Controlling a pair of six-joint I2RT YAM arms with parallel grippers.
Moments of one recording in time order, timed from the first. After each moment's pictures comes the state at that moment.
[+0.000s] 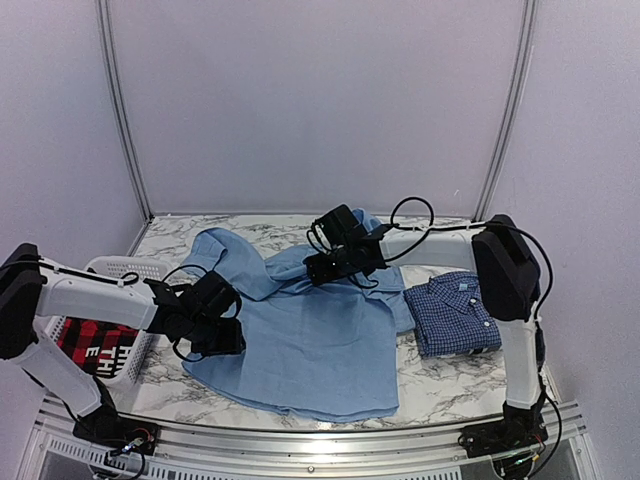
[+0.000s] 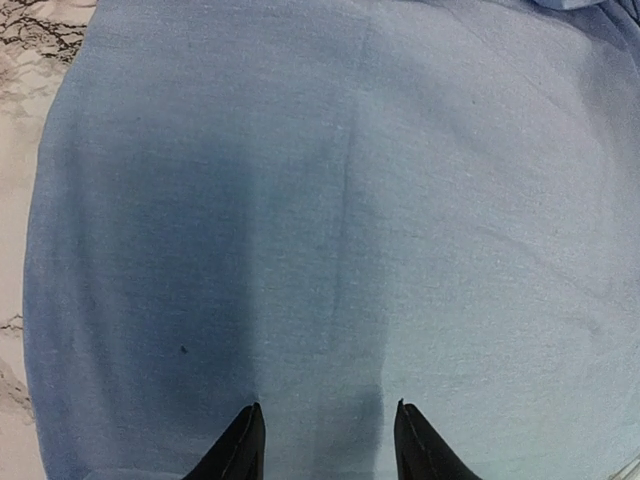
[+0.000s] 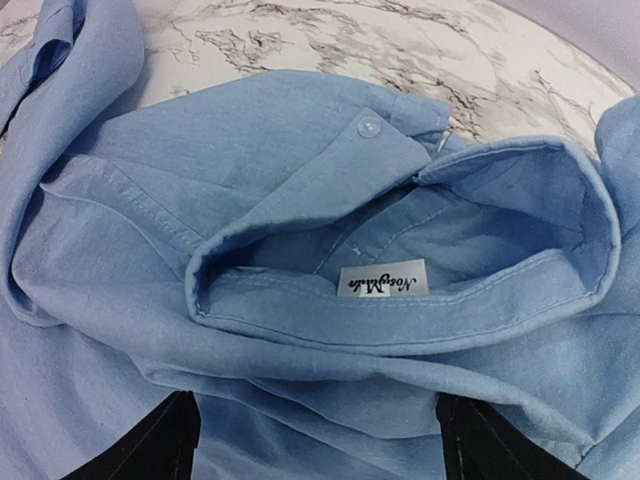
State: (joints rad) left arm -0.84 1.51 0.74 -0.36 -0.10 -0.82; right arm 0.78 2.15 1.63 -0.33 0.17 0.26
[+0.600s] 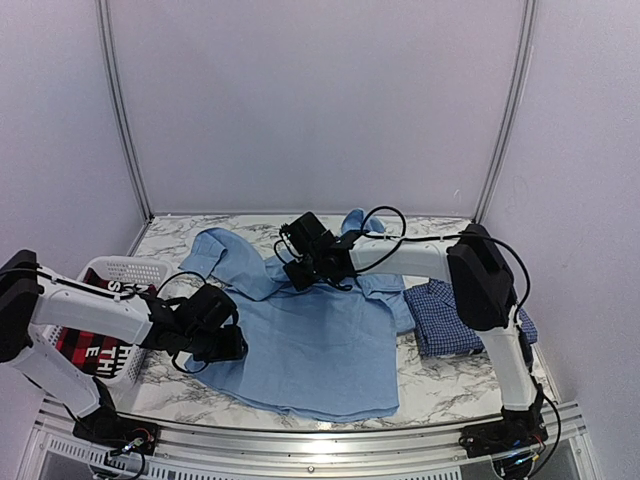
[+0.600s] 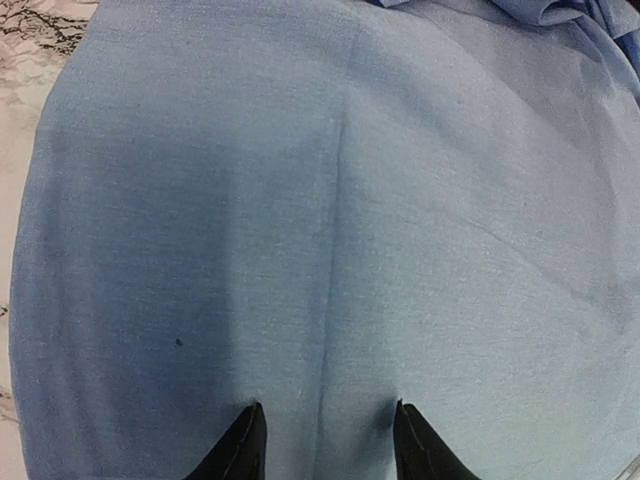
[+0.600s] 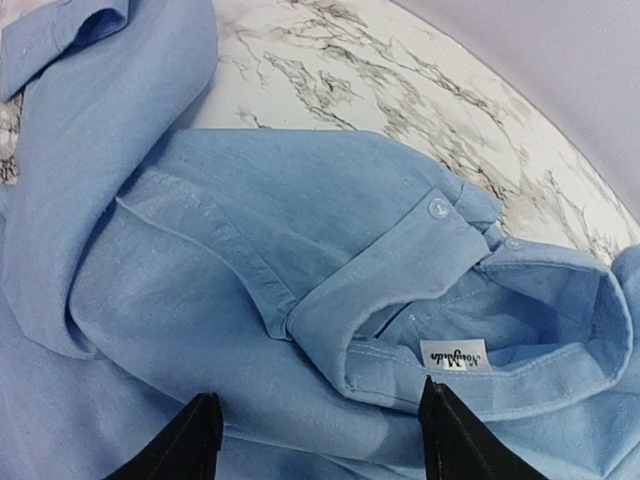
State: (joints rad) left arm -0.90 1.48 0.63 -0.21 -0.14 -0.89; right arm 0.89 2.26 1.82 -0.39 0.36 0.09
